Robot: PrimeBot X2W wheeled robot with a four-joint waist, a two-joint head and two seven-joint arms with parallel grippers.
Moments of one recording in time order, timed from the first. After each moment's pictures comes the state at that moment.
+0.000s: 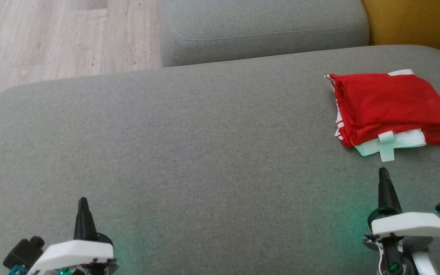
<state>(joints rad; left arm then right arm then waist) 0.01 0.05 -0.03 0.29 -0.96 -0.06 -0.08 -0.04 -0.05 -0.01 0.33 0.92 0.13 -0.09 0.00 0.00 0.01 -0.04</state>
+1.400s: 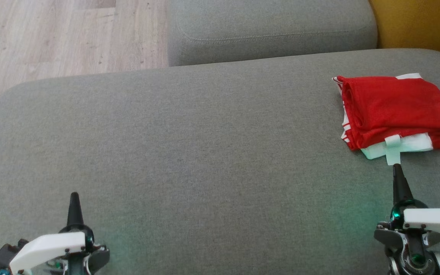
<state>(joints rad) -0.03 0.05 0.04 0.29 -1.37 -0.10 0.04 -0.05 -0.05 -0.07 0.30 1.36 0.13 0.02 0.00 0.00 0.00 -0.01</state>
